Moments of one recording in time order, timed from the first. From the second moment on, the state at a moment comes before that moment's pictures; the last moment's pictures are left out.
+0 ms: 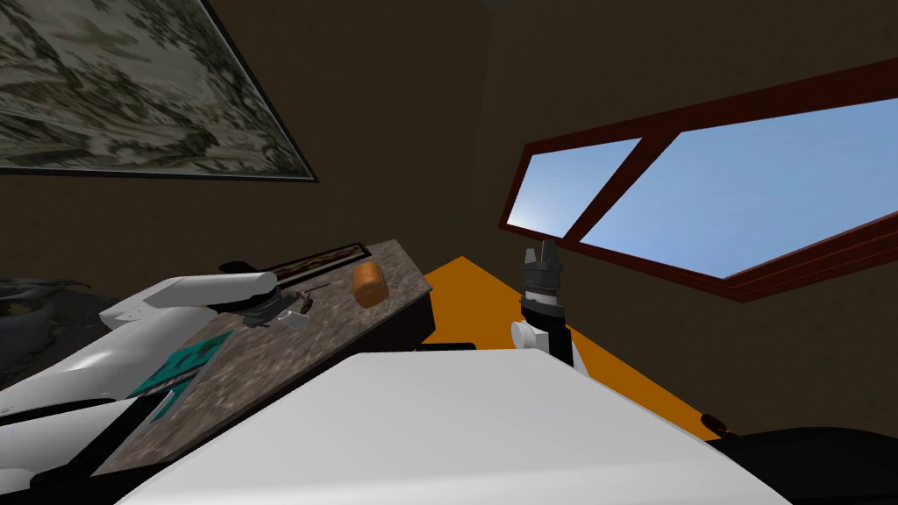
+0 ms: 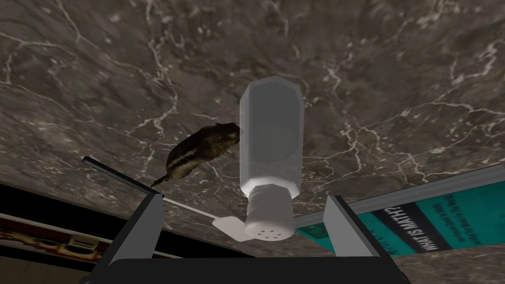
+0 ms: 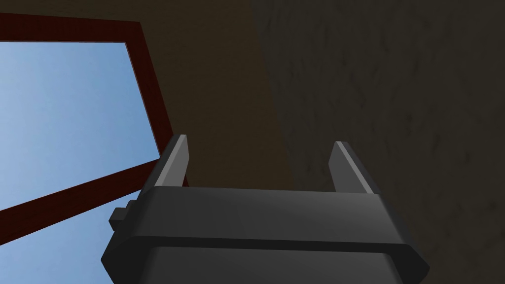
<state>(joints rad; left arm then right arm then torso) -0.06 1.10 0.26 -1.16 0.67 1.30 -0.55 0.49 0.05 -0.03 -2.31 0.04 -0.50 0.15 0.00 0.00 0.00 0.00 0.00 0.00</state>
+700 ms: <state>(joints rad) -0.21 1.07 0.30 -0.96 0.58 1.24 -0.67 0.49 0.05 -0.03 -2.31 0.04 -0.50 0.15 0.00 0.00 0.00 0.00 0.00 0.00</state>
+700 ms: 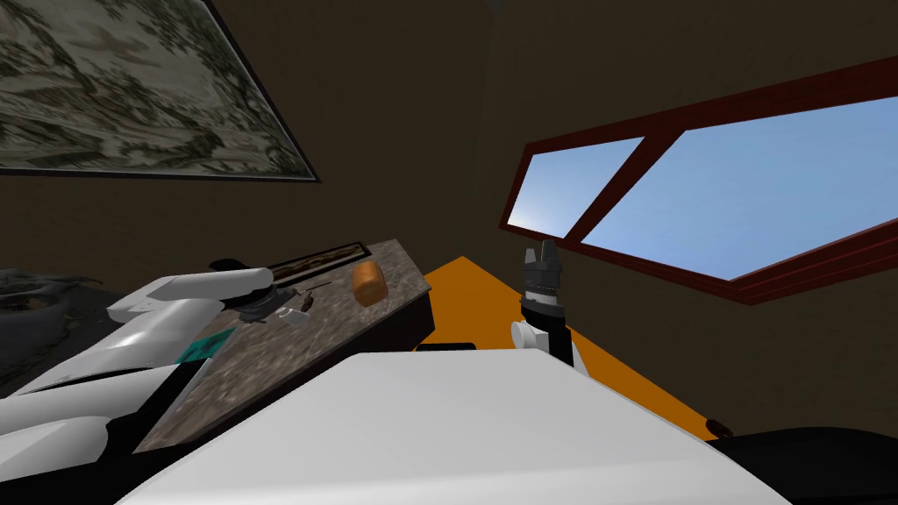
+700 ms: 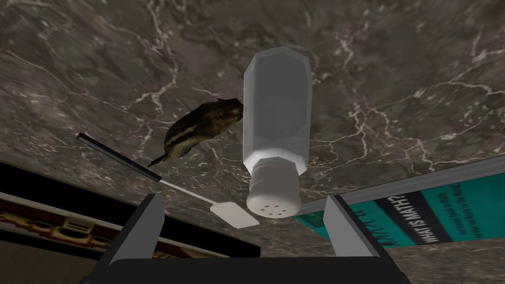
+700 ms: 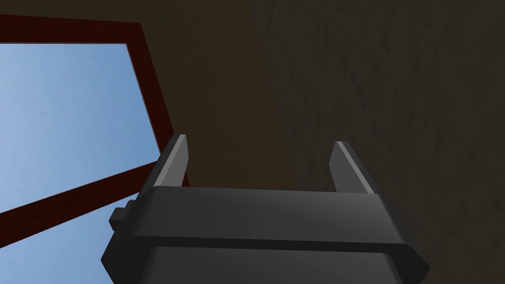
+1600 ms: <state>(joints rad) -0.39 1.04 0.33 -0.70 0.47 1.17 -0.81 0.49 0.05 -0.03 -2.31 0.04 -0.50 0.15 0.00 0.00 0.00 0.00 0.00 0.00</state>
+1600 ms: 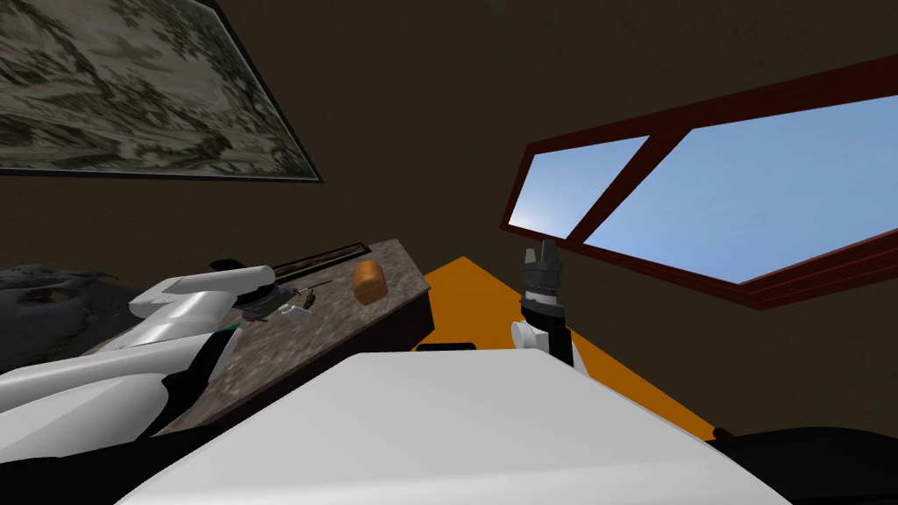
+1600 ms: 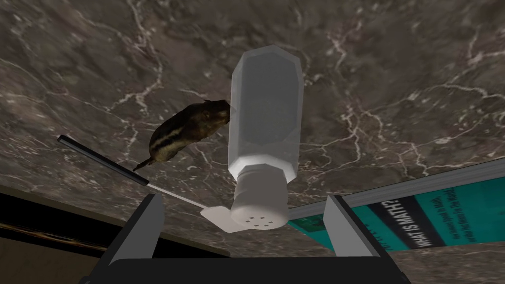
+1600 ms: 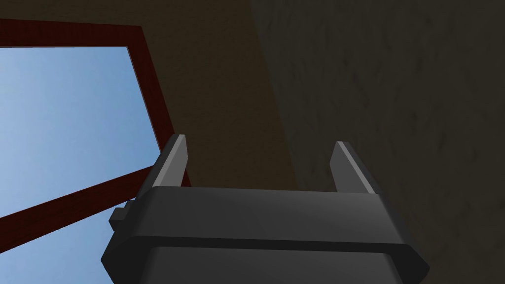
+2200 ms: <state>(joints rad) -0.49 1.02 0.36 -0.54 0.41 1.13 -0.89 0.49 0.05 -0.03 -2.31 0.04 -0.50 0.15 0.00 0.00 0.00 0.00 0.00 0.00</state>
